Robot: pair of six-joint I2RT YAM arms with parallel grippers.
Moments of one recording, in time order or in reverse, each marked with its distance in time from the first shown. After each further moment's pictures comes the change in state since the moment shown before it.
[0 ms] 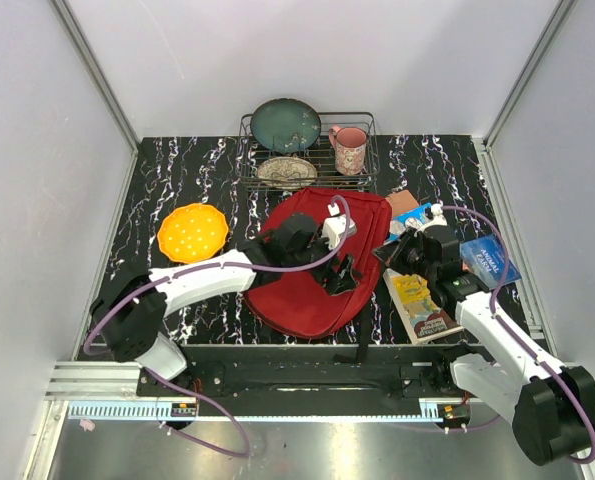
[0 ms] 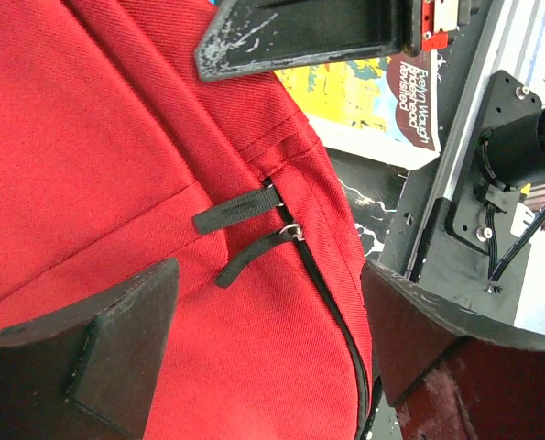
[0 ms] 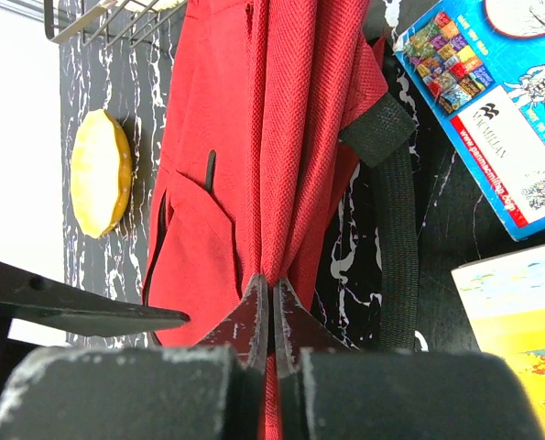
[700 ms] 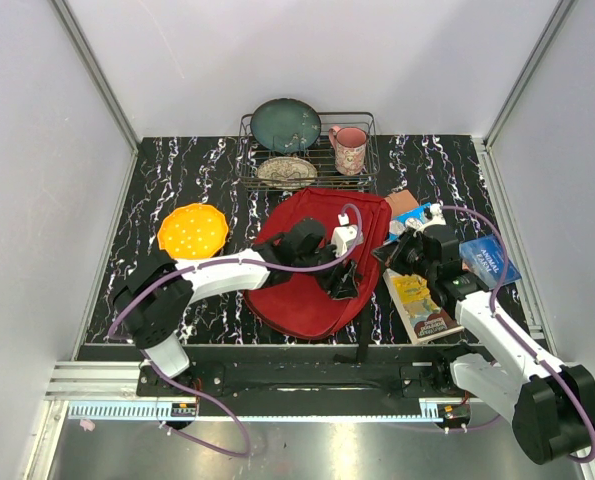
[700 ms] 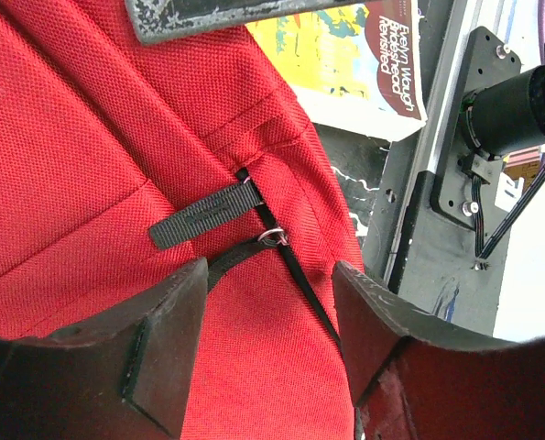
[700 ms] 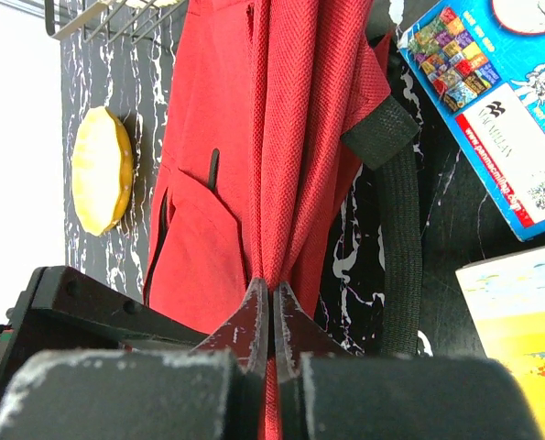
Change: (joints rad) left arm -0.002 0.132 0.009 0.058 0.141 -0.010; right arm 0.000 0.006 0.004 -0.002 -0.018 0.000
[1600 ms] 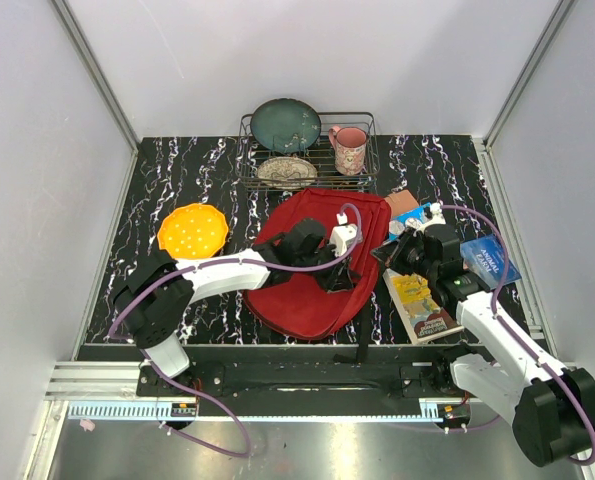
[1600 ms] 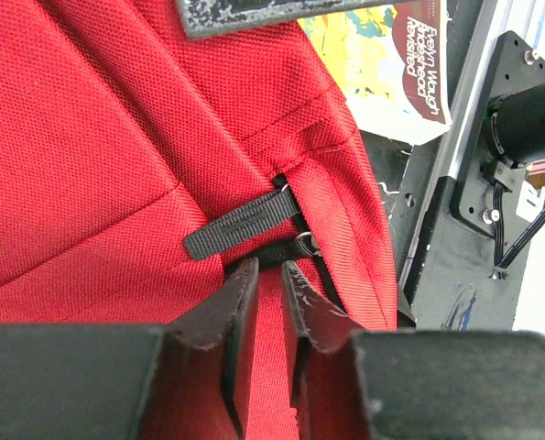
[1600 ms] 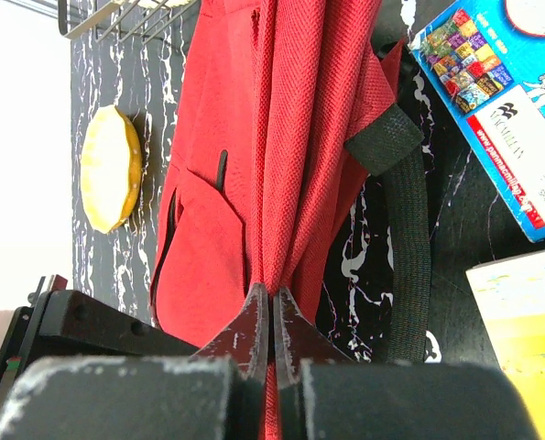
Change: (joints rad) left arm 0.000 0.008 0.000 -0.011 -0.047 -0.002; right arm 0.000 -0.011 0.011 -0.024 -0.021 0.000
